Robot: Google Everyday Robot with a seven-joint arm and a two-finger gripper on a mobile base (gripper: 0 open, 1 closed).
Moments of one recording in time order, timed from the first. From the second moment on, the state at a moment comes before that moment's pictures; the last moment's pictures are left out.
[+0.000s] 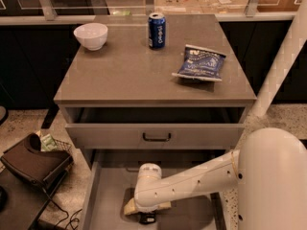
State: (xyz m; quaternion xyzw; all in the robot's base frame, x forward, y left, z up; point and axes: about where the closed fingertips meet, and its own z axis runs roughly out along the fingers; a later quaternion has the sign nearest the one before) arm 0.430 0.031 0.325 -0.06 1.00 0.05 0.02
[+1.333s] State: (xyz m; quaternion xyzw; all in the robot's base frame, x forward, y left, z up) arm 0.429 0.031 0.352 -0.06 1.00 0.05 0.02
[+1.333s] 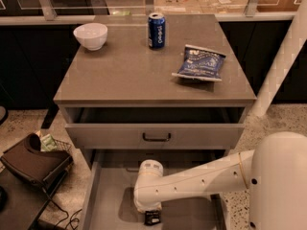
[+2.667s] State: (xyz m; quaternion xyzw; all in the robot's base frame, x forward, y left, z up) arm 0.417 0.043 0.424 -0.16 0.98 0.11 0.07
